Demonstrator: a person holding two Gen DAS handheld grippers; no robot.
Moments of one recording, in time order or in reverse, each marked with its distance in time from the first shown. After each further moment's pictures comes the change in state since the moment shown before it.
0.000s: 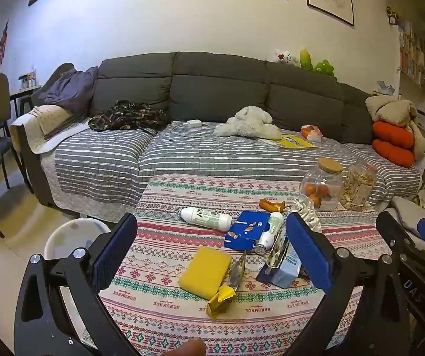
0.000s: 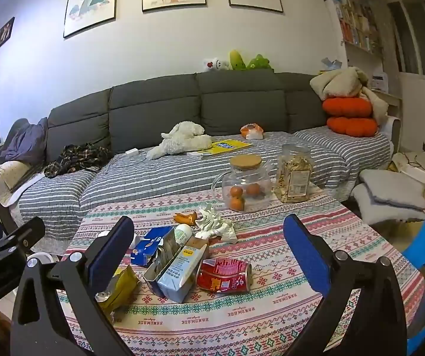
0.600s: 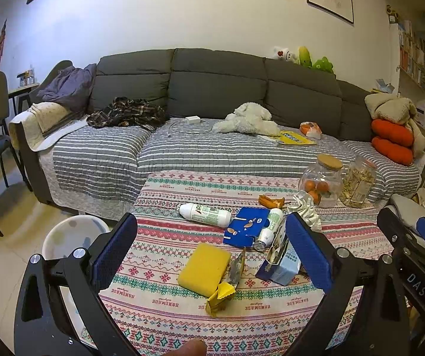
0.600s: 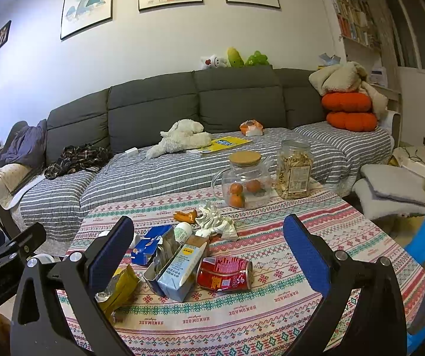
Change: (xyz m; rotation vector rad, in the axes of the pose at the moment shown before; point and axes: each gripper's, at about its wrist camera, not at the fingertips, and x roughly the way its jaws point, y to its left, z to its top) left arm 0.003 0.000 -0.005 -0.002 0.021 -0.006; right arm 0.003 -0.004 -0.002 0.017 0.013 0.006
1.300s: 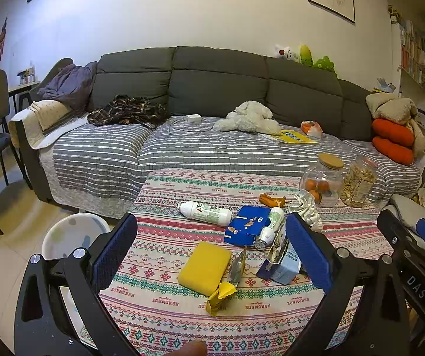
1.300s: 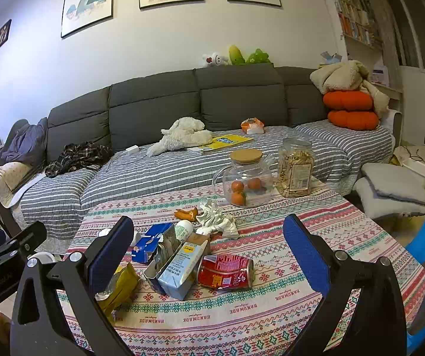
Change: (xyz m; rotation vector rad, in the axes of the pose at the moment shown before) left arm 0.002 0.002 0.001 0.003 0.011 0.006; right arm 0.004 0.002 -0.002 -0.003 0.011 0.004
